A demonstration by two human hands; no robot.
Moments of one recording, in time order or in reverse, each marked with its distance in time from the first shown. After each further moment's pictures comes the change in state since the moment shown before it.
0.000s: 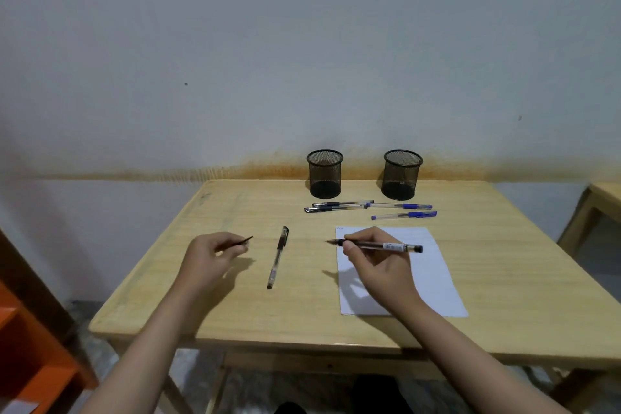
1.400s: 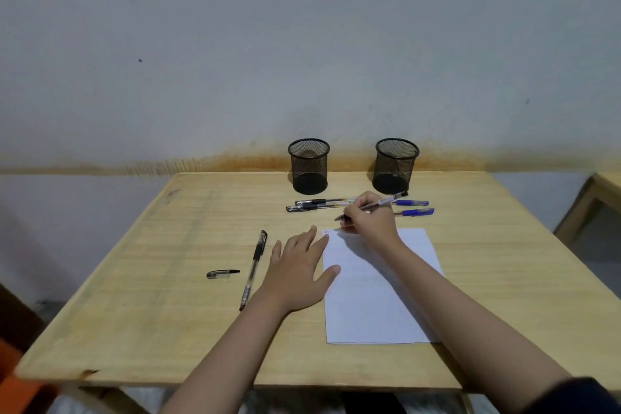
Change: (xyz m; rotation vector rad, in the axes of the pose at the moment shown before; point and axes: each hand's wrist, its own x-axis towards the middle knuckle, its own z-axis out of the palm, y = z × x) left_hand 0.025 0.030 0.155 0.585 -0.436 0.245; right_hand 0.118 0.073 -0.009 -0.005 0.128 0.350
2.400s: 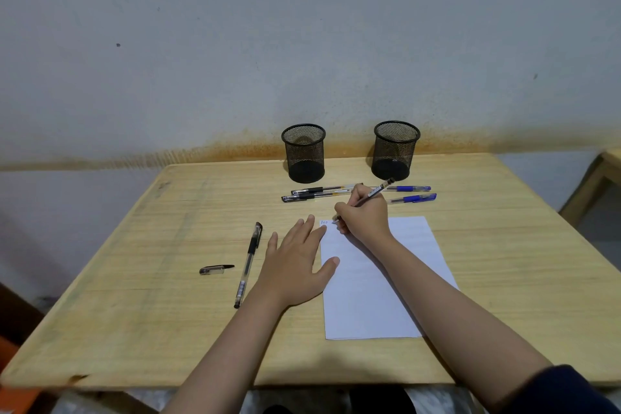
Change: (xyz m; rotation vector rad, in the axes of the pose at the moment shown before) left_hand 0.011 0.014 0.009 -0.002 -0.019 -0.014; right_hand 0.015 0.028 0.000 -0.147 0.040 0.025
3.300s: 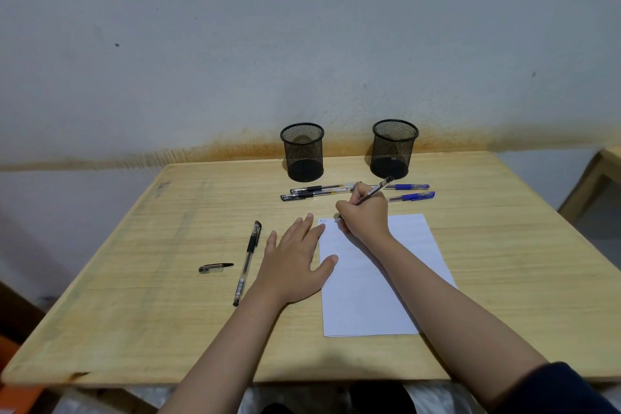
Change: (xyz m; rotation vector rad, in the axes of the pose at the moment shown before) left_hand -0.001 -0.003 -0.001 0.004 0.011 -0.004; right_hand 0.002 0.006 0.005 0.038 0.051 0.040
